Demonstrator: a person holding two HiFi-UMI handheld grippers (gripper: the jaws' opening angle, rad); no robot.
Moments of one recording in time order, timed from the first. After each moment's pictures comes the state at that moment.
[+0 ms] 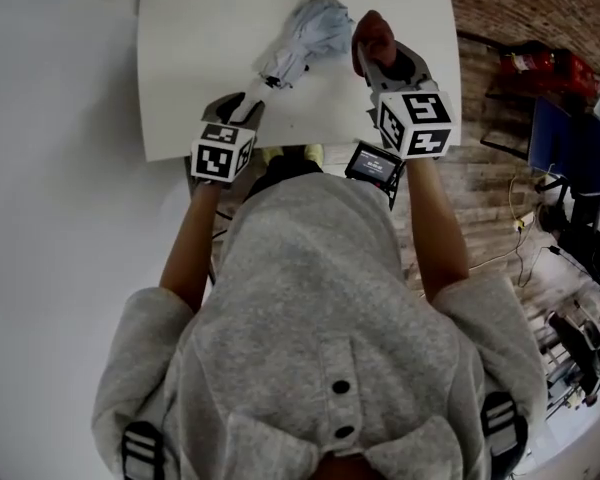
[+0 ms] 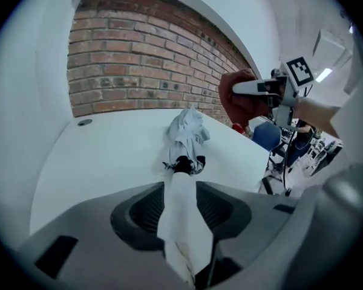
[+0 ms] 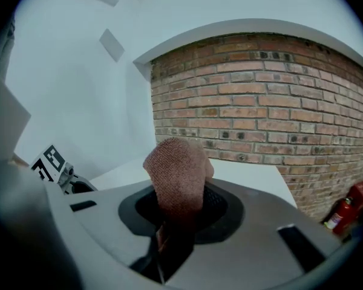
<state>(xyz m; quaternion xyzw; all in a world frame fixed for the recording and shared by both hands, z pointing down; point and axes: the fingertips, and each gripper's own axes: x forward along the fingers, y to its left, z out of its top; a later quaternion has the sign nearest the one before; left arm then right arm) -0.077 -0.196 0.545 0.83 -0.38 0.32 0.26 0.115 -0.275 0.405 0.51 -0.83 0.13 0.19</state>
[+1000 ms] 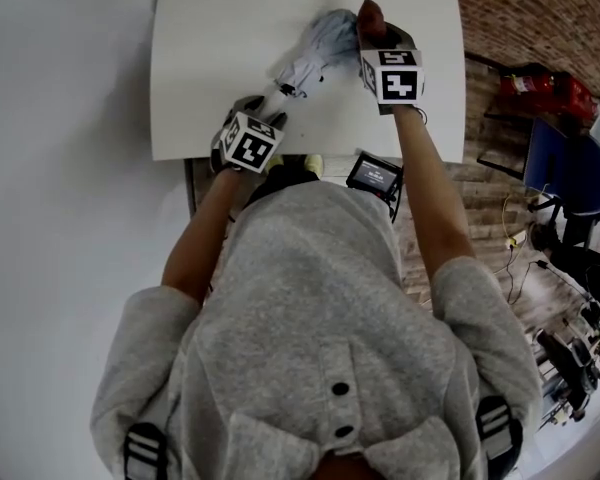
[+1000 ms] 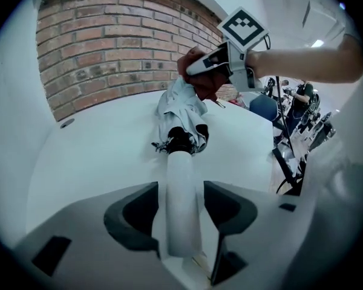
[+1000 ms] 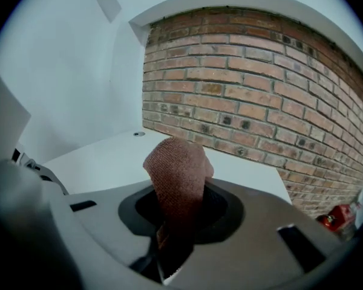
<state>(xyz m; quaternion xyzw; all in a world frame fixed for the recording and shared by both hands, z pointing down) -0.061 -0.193 0.588 0.82 -0.33 0.41 0.22 0.106 -0.359 0.467 0.53 -0.79 0.12 0.29</state>
